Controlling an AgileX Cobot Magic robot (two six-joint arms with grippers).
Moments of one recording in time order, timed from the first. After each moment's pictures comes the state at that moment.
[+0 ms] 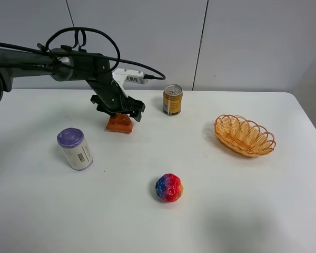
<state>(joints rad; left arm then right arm) -0.41 2.26 -1.63 -0.15 0.57 0.02 -0.12 0.00 -0.48 0.03 1.06 -0.06</state>
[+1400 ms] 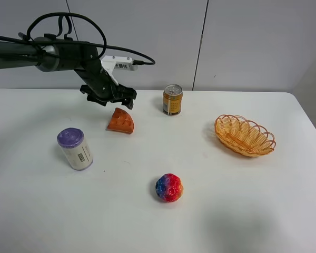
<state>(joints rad) -0.37 2.21 -1.63 -0.12 0.57 -0.03 -0.12 0.00 -0.48 0.03 1.06 -0.06</state>
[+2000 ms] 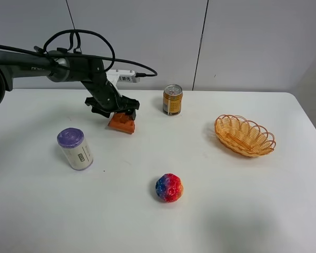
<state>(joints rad) -0.37 2.29 -1.64 -0.17 0.56 -0.03 -0.12 0.00 -0.48 0.03 1.06 -0.06</state>
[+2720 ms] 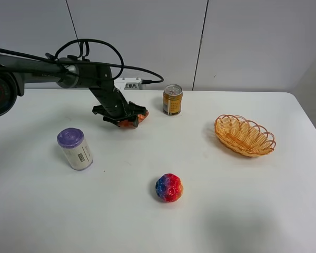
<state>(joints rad) -0.41 2.32 -1.64 -0.23 0.57 -0.07 -0.12 0.00 -0.48 0.03 1.06 -0.06</state>
